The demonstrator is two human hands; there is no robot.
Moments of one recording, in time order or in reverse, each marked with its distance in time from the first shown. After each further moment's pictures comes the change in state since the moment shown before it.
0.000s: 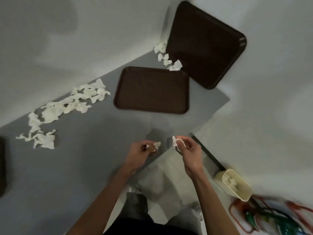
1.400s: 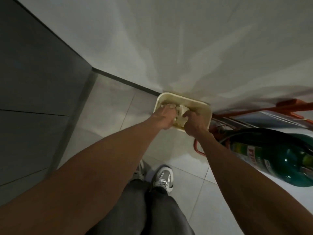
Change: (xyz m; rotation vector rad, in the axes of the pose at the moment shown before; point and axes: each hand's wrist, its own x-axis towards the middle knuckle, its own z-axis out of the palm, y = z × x) left_hand 0.205 -0.491 0.764 1.484 -0.875 0.232; right_hand 0.188 0.611 -0.610 -0.938 0.121 0.559
